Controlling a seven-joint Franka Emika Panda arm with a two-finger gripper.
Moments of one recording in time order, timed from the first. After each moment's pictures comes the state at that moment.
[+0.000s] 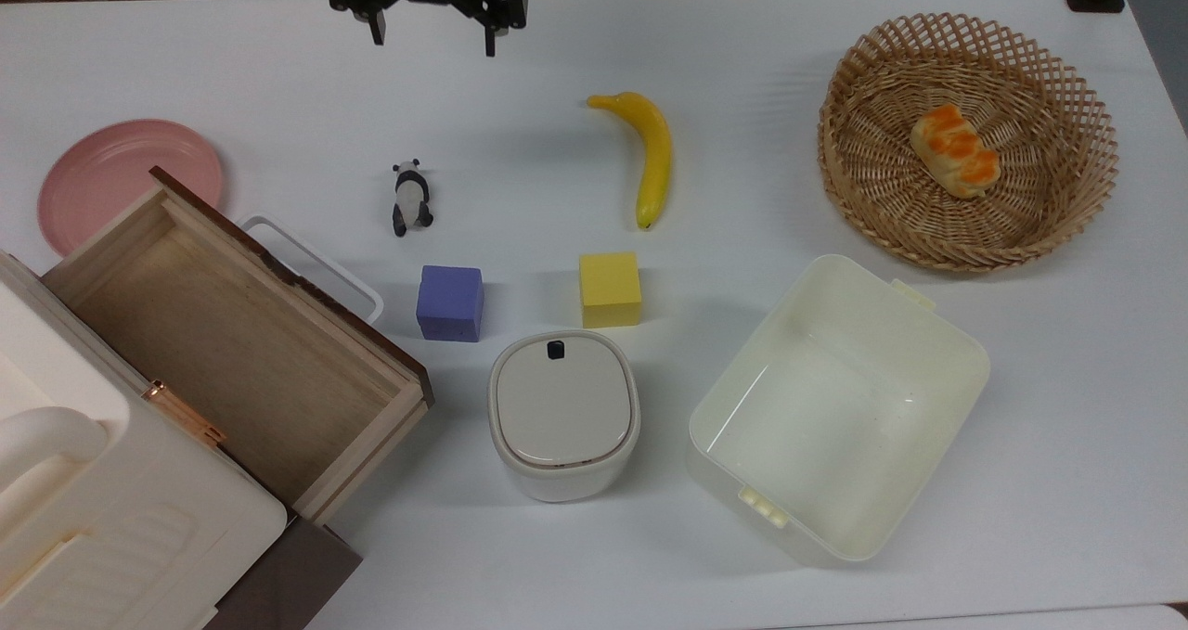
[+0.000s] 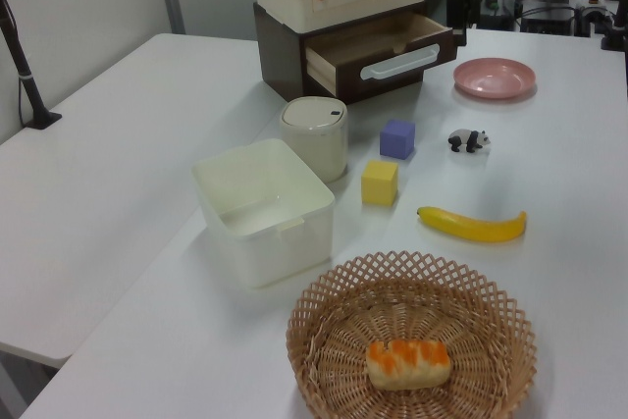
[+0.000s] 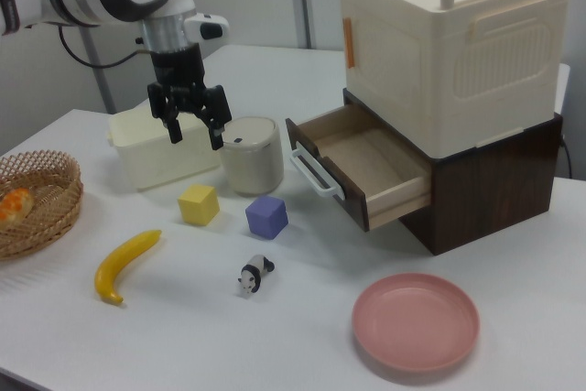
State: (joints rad) arm -0.05 0.10 0.05 -1.58 -0.09 1.58 0.03
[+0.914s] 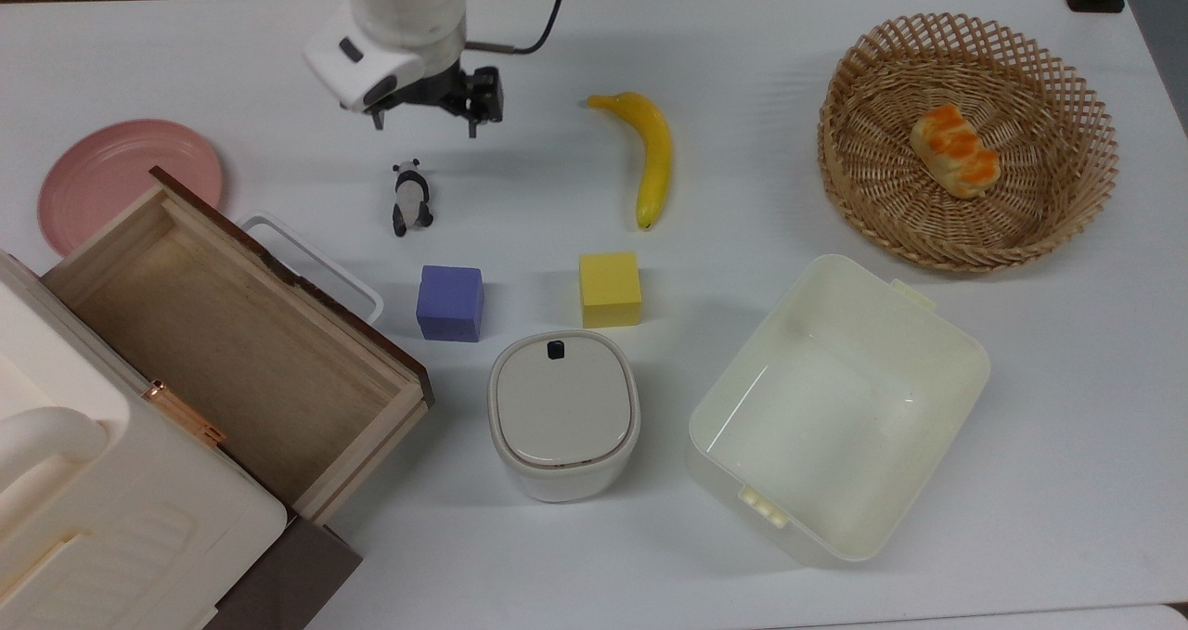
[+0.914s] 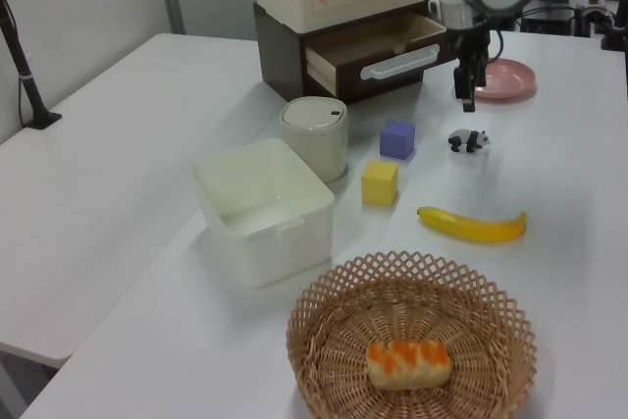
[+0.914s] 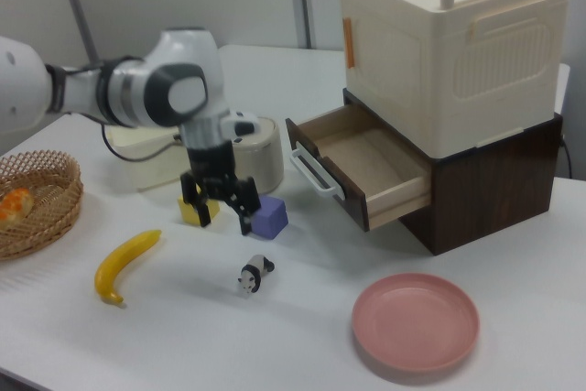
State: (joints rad) arm -0.10 0.12 0.05 -1.92 -0.14 1.89 -0.01
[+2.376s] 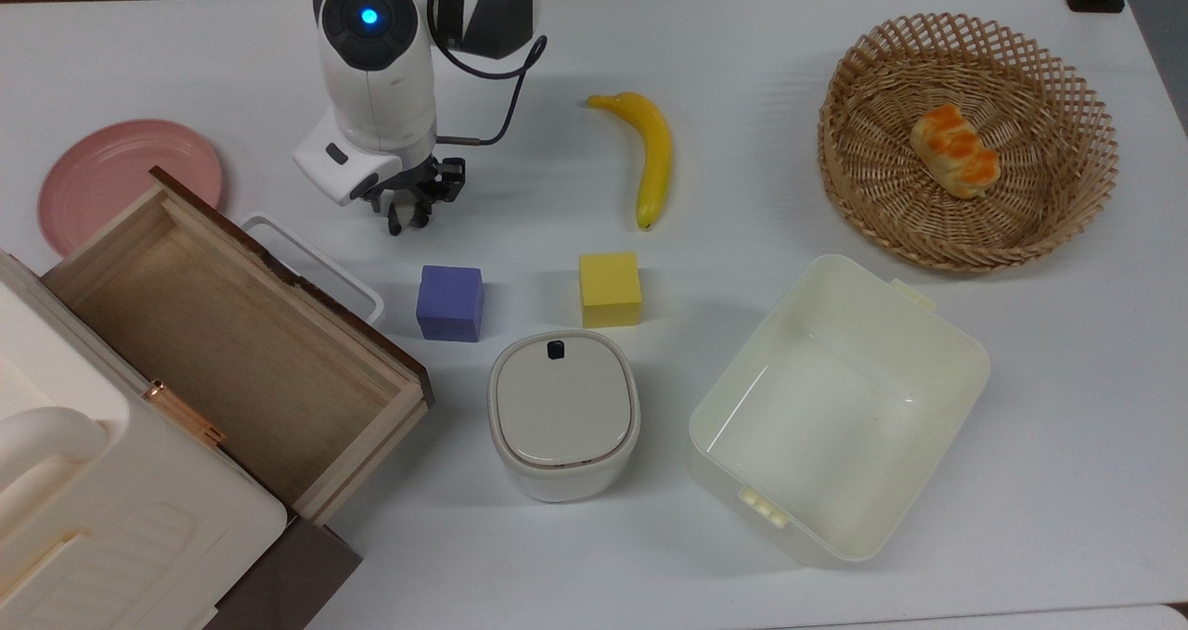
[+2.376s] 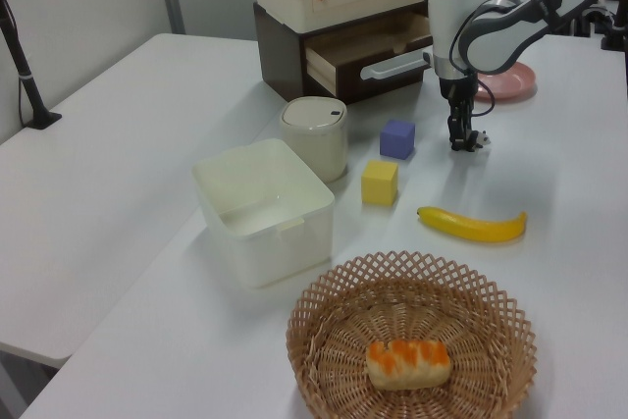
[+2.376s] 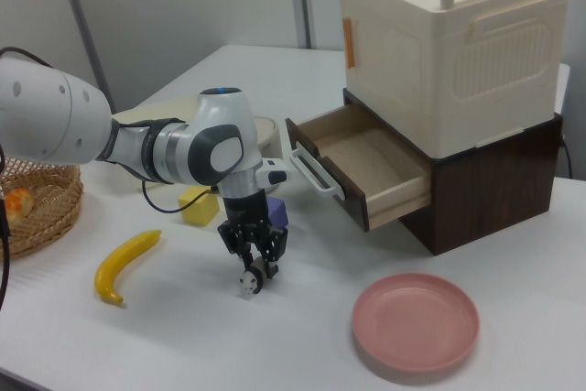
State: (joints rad) arm -0.17 0.30 0.06 -1.97 -0.21 2.15 -0.06
